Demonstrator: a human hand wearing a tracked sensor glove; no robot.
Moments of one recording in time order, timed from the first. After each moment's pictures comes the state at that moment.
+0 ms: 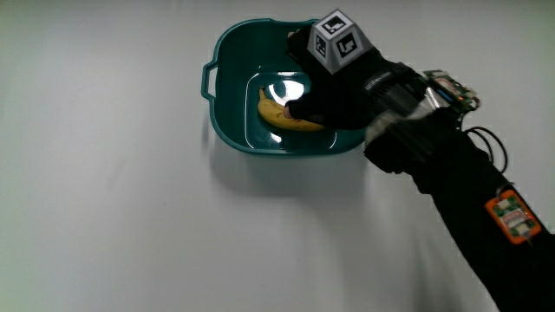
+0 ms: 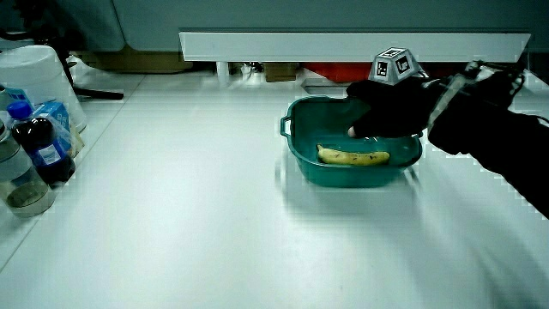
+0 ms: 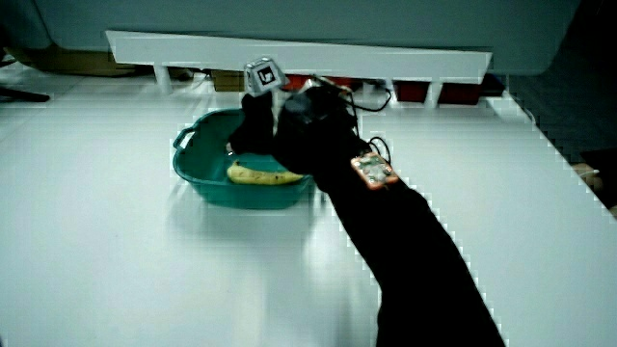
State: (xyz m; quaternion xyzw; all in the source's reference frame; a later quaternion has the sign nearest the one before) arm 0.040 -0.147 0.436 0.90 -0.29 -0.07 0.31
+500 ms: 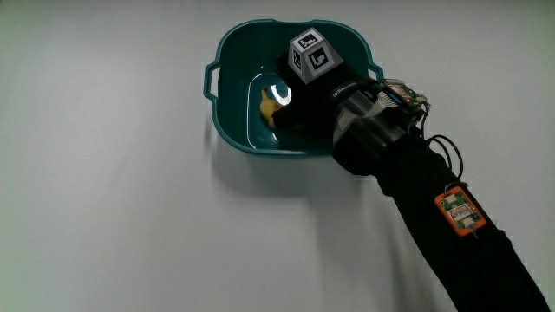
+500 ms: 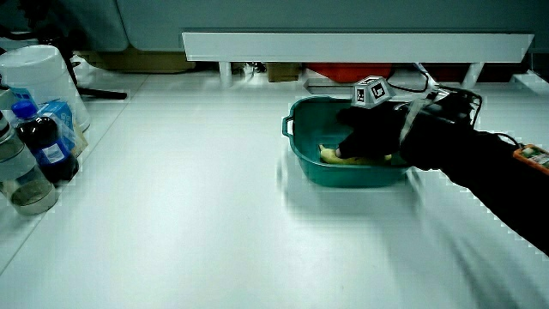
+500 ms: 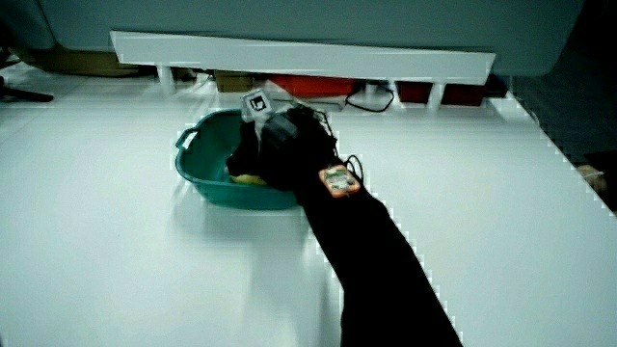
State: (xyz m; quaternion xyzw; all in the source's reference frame) arm 0.030 -0.140 0.492 0.88 -0.27 -0.09 0.38
